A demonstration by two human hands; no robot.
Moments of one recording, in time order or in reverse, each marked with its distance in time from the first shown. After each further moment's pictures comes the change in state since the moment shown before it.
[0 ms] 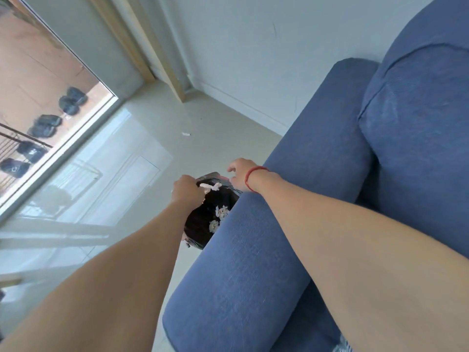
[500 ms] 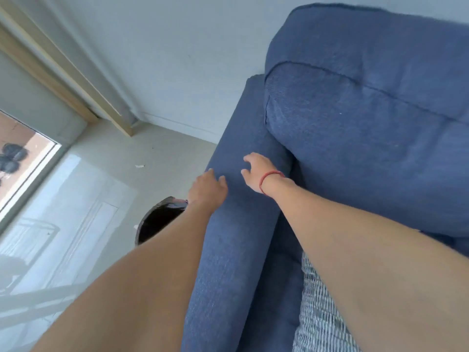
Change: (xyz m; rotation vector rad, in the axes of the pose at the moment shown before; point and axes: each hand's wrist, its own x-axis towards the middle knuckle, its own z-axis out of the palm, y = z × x) left_hand -0.088 0.155 0.075 0.204 -0.099 0.368; right_hand -0.093 0.140 -0.069 0.125 0.425 0.159
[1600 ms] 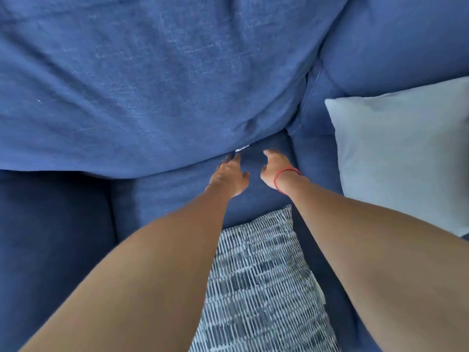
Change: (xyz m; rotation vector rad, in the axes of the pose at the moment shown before) left_hand -0.114 0.320 0.415 0.426 -0.591 0.570; right_hand -0.166 0.515 -0.040 0.405 0.151 0.700
